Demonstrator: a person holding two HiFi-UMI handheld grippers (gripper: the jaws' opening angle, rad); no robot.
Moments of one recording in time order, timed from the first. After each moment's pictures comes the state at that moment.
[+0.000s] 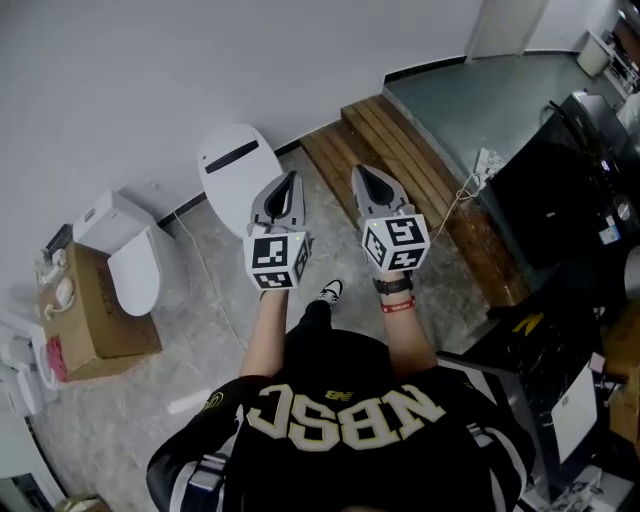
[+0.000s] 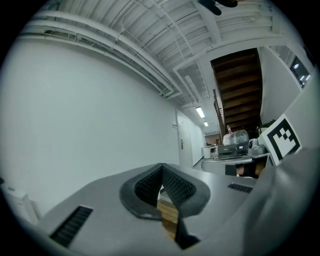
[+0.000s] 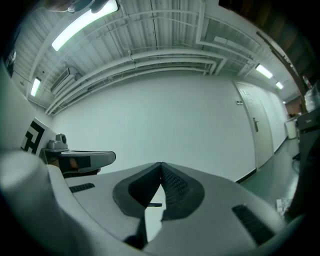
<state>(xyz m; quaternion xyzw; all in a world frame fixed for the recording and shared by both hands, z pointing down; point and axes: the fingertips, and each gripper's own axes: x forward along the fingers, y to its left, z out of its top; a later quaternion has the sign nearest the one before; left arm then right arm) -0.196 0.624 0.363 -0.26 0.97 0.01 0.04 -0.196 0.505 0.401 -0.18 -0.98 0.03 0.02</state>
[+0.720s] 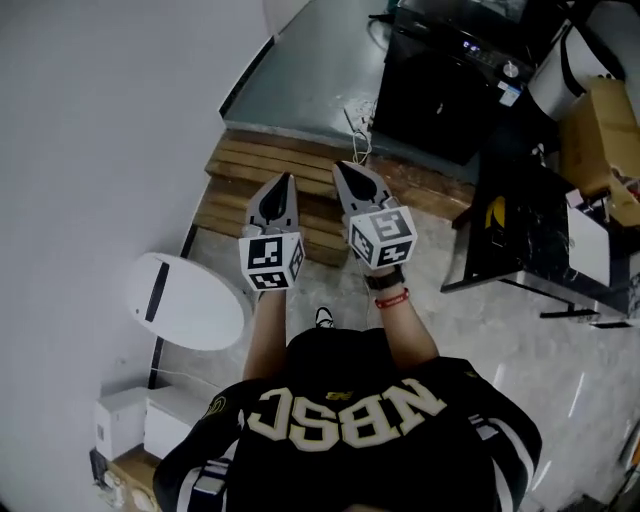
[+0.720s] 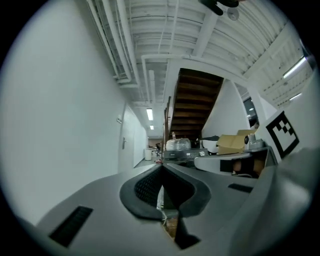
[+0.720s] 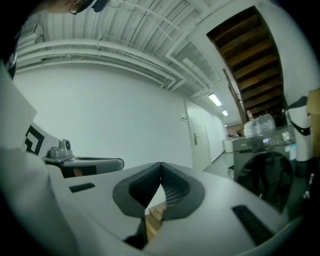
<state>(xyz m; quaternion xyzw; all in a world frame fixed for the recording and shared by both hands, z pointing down) -0.290 0.388 0.359 -0.58 0.81 0.04 0.02 -0.232 0.316 0.376 0.14 -0.99 0.03 0.01</state>
